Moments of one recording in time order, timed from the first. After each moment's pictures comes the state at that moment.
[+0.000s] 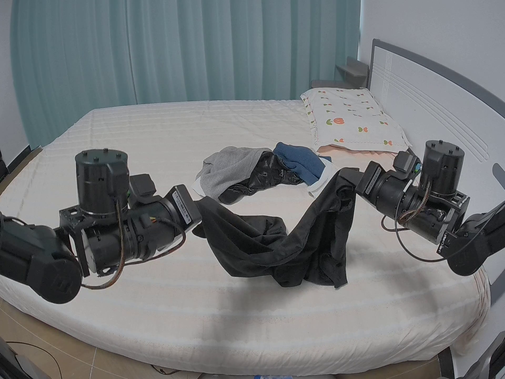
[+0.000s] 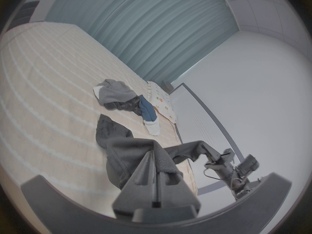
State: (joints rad) left arm -0.53 1.67 -0.68 -0.70 -0.12 -0.85; right arm 0.46 1.80 -0.75 -0.96 0.02 0.70
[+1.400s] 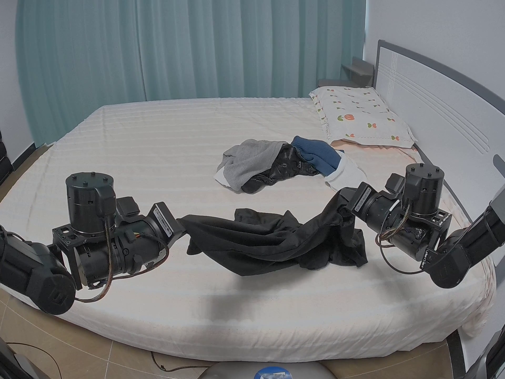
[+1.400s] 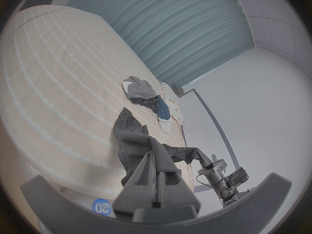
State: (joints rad) left arm -0.46 1.66 -0.59 -0.74 -0.13 -0.96; right arm 0.48 1.89 -0.71 -1.02 -0.14 0.71
